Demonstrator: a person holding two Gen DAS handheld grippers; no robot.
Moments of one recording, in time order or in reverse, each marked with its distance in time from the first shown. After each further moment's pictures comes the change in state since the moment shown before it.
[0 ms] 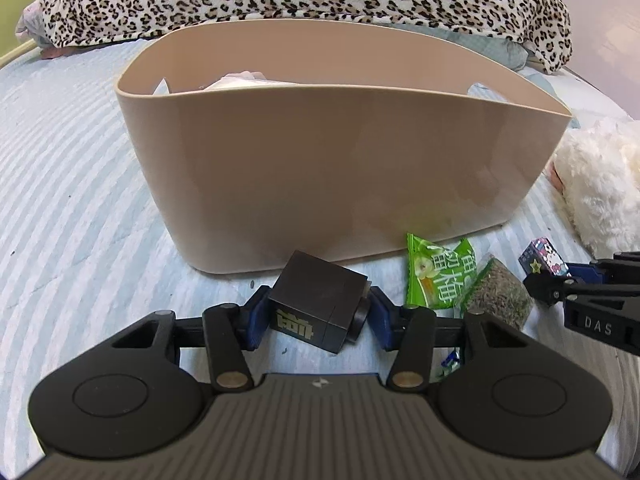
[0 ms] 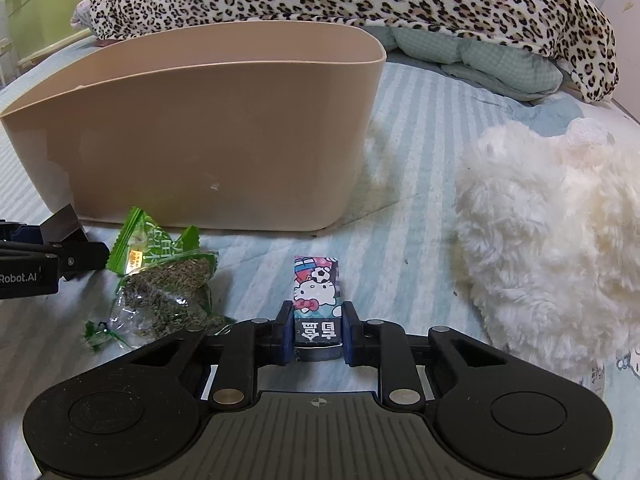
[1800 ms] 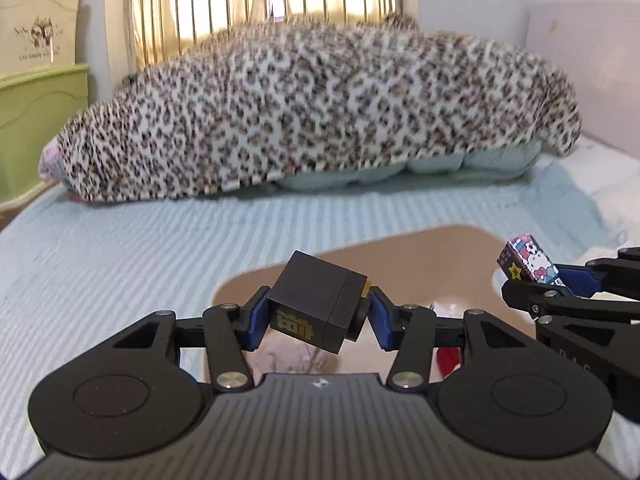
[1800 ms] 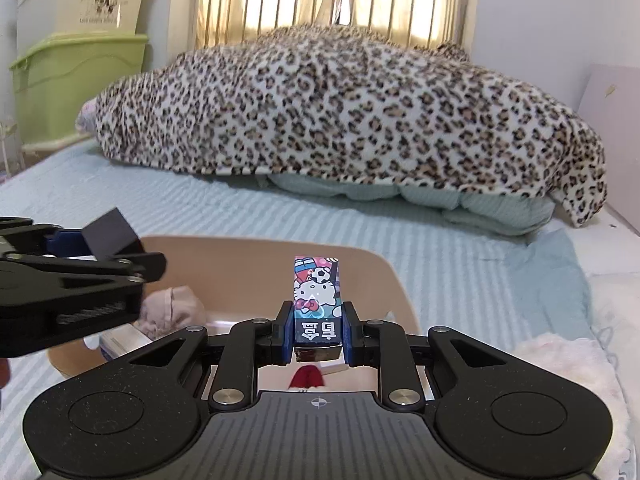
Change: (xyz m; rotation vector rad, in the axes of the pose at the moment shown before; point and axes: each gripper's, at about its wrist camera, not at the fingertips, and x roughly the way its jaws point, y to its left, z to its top) left arm -0.045 -0.008 0.137 0.122 -0.263 0.129; right arm -0.044 0.050 0.125 -0.006 -0.293 -0.044
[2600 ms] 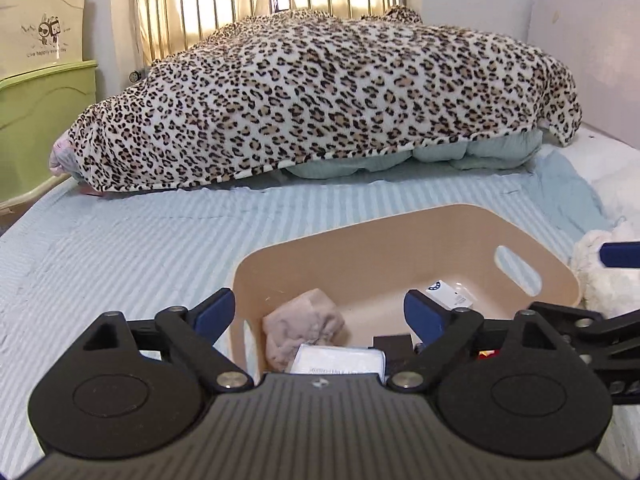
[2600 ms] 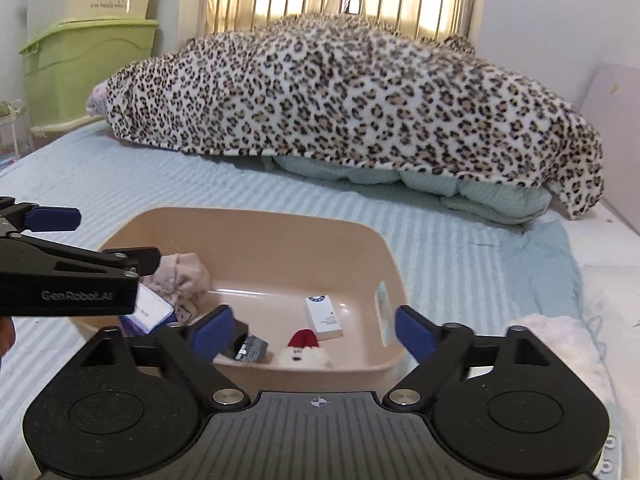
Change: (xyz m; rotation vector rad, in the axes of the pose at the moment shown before) left arm -0.035 0.010 -0.019 0.008 -0.002 0.014; right arm -0.050 -0.013 -0.019 -0.019 0.007 0.009
